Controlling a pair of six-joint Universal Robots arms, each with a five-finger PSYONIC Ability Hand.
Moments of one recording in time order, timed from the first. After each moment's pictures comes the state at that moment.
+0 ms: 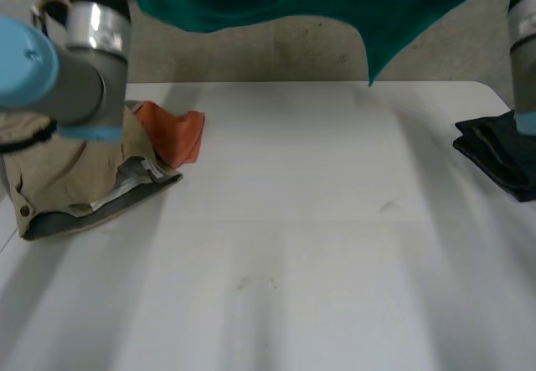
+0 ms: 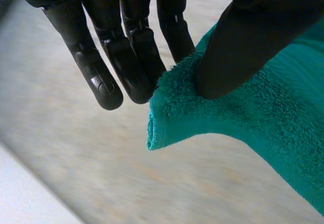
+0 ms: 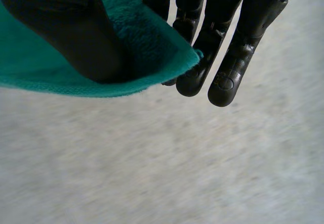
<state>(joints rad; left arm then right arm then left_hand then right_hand) 4.36 -2.17 -1.01 3.92 -1.48 3.92 1.74 -1.02 0.97 -0.60 1.44 2.37 1.14 1.20 1.20 1.20 0.97 0.99 1.17 1.18 1.19 0.99</state>
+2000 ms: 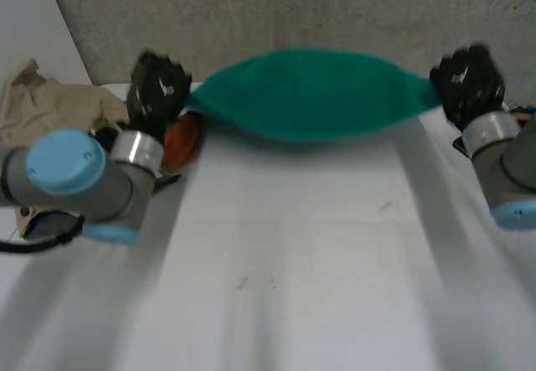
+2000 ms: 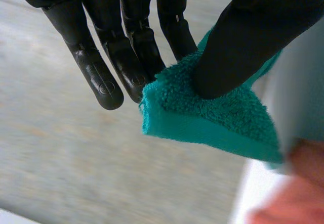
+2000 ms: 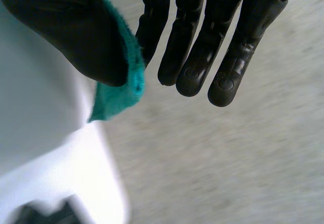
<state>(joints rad) 4.34 -2.21 -1.44 3.96 -1.47 4.06 1.74 -0.99 1.35 -0.52 1.41 2.25 1.14 1.20 1.20 1.20 0.98 0.99 1.17 1.18 1.19 1.00</state>
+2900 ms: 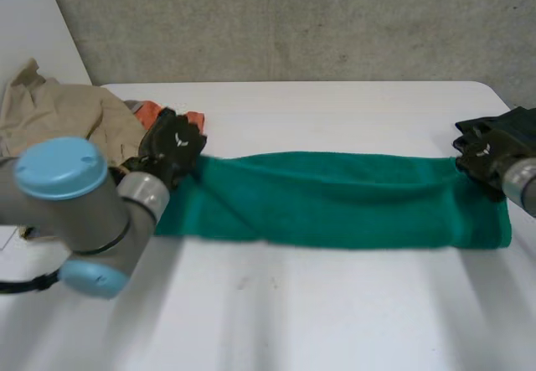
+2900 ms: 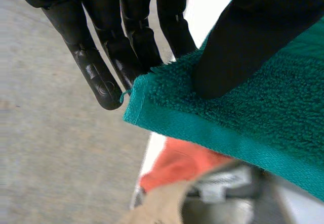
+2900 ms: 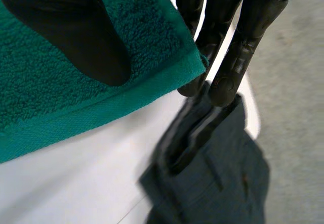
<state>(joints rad) 4.28 -2.10 -1.54 3.62 -1.52 4.10 1.59 -1.00 1.33 0.09 1.38 2.06 1.14 1.20 1.20 1.20 0.98 0.99 1.17 1.18 1.19 1.00</state>
